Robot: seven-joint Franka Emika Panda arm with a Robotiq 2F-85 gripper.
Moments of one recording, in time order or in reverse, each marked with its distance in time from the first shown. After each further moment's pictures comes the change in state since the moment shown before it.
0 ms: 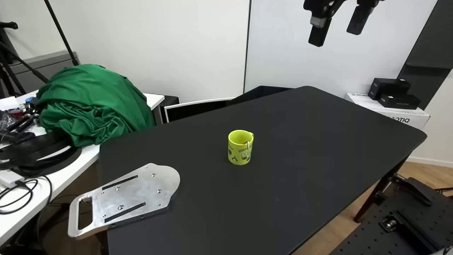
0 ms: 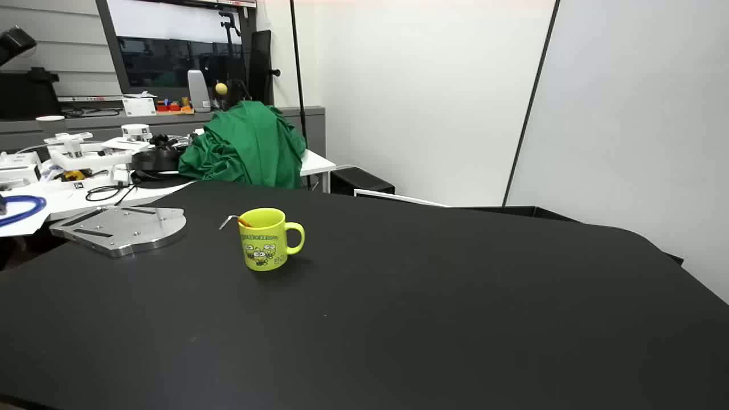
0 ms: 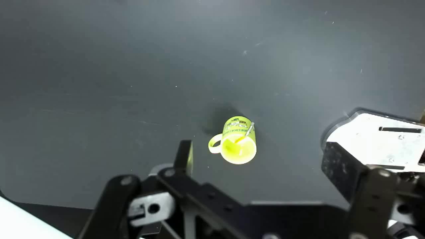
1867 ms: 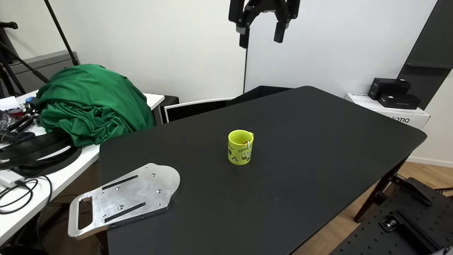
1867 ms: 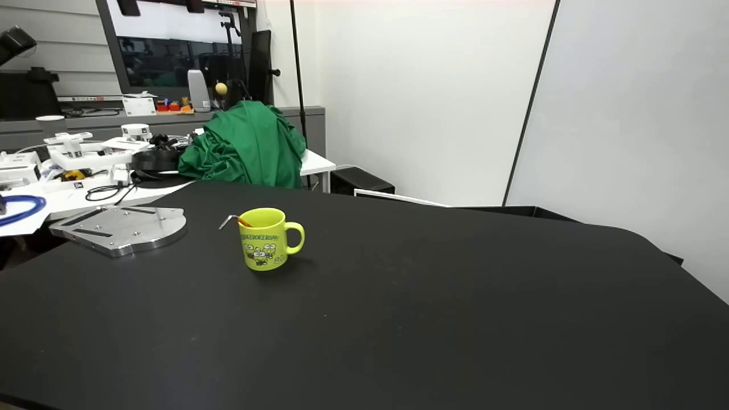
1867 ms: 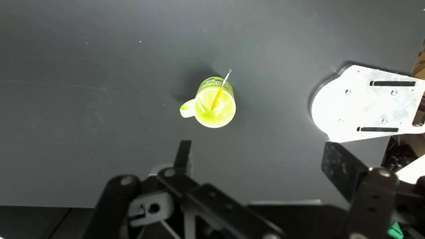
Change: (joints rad) arm -0.037 0.524 -0.011 0.291 0.002 0.186 0.005
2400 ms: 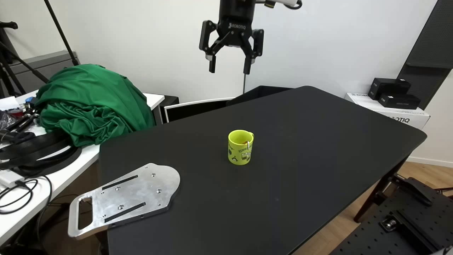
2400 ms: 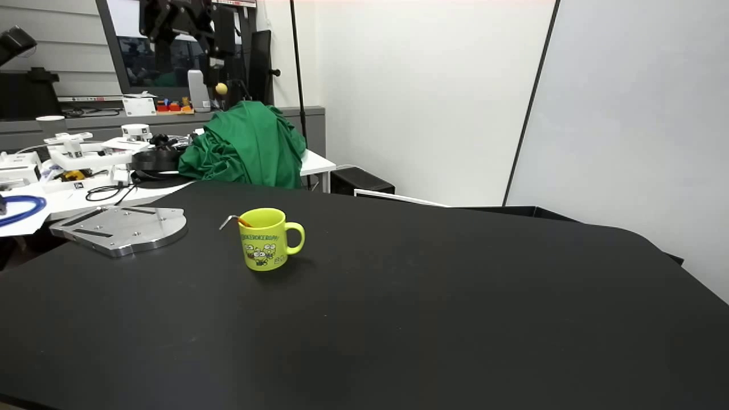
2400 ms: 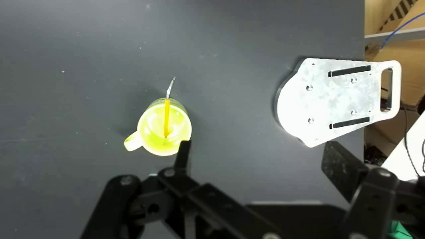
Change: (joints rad) arm 0.008 0.358 -0.044 0.198 0.190 0.003 0.036
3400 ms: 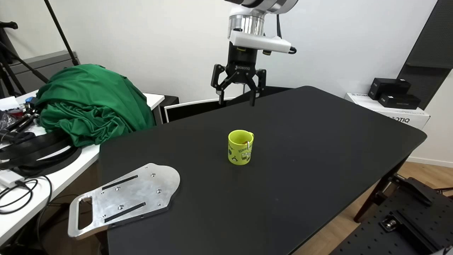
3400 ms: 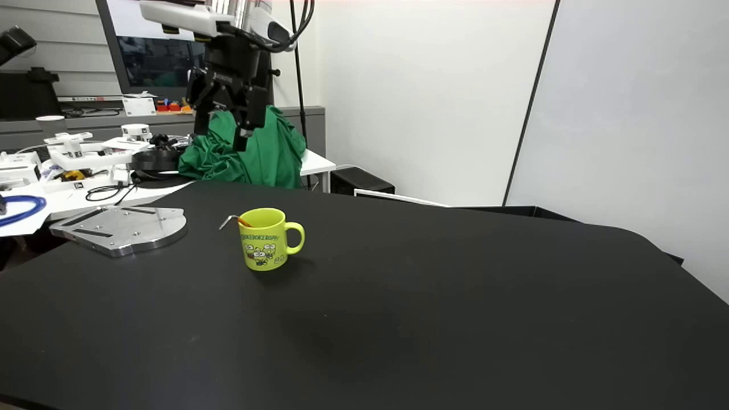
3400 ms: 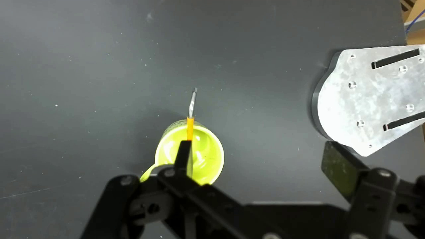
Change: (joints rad) arm 0.002 0.179 -0.076 -0.018 0.044 0.083 0.001
